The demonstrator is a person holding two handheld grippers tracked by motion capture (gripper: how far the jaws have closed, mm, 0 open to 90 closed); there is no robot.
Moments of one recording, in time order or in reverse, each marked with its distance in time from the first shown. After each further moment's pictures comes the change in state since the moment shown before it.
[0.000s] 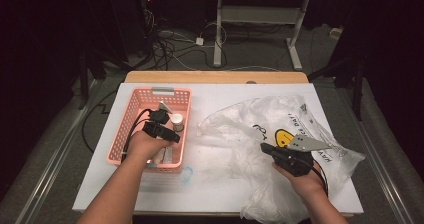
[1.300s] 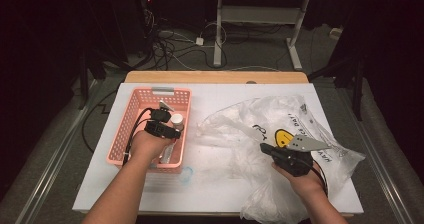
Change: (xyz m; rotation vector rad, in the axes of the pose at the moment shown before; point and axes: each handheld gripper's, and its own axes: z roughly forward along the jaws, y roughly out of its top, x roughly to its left) left arm -0.008 -0.001 -0.007 -0.112 -0.046 0.023; right arm 0.000 0.000 0.001 -0.003 0.001 0.004
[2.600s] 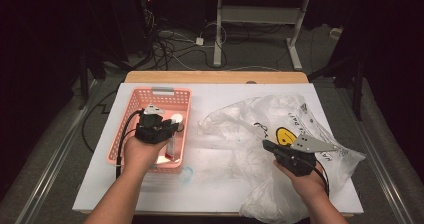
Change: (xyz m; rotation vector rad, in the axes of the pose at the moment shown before) left arm -0.018 -0.035 -0.044 -0.395 0.038 0.162; right arm 0.001 0.005 -0.008 -0.066 -0.035 -0.018
